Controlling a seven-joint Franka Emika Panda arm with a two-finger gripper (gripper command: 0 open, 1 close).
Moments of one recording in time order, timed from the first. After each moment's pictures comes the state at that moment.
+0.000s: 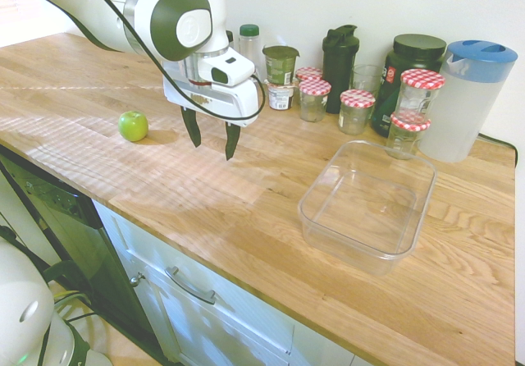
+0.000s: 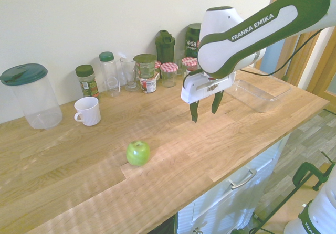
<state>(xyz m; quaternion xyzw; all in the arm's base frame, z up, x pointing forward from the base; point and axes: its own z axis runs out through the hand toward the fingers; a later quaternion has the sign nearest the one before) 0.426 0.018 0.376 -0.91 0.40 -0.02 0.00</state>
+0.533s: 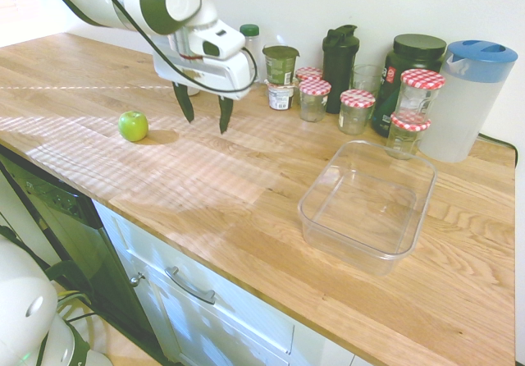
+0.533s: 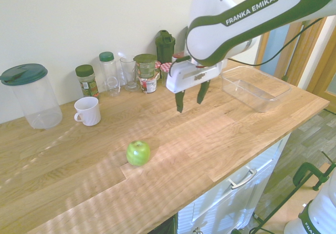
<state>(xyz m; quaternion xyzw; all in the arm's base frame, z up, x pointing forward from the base) 0.439 0.121 0.442 -0.94 0.33 -0.06 0.04</state>
